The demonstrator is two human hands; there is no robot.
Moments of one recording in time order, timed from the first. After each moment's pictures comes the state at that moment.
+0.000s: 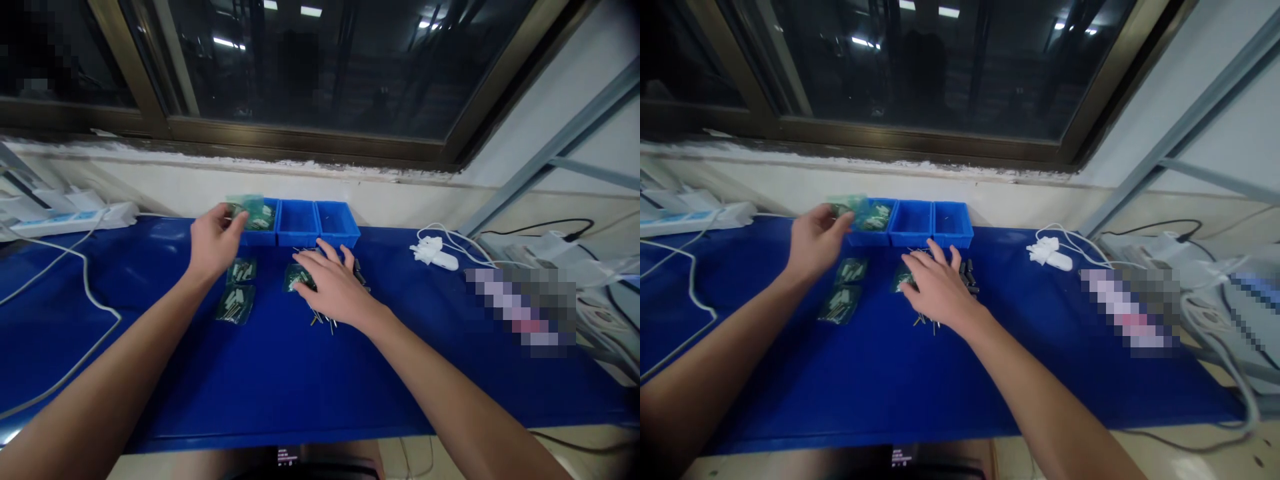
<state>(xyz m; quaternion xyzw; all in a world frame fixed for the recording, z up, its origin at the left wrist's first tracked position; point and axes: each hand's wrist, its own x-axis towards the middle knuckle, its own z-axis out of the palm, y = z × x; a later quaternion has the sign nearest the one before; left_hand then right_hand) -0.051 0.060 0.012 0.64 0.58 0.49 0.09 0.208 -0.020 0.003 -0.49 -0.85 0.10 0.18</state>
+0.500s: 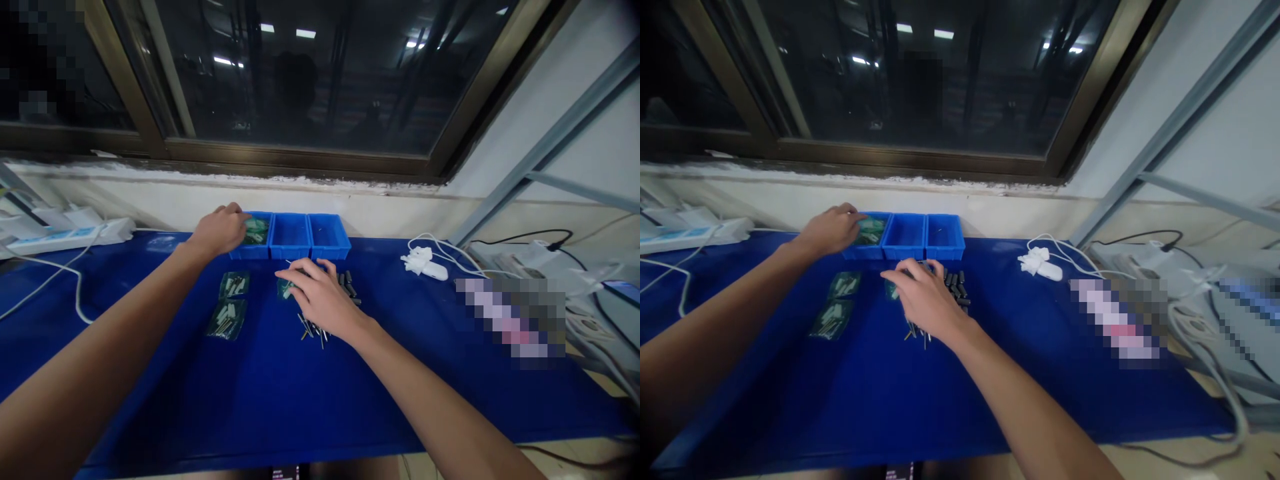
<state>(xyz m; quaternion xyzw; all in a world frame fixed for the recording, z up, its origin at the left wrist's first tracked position) -0.061 0.131 0.031 0.81 0.56 0.11 -0.13 0.212 -0.018 -0.002 -0.40 -0.88 0.07 0.26</state>
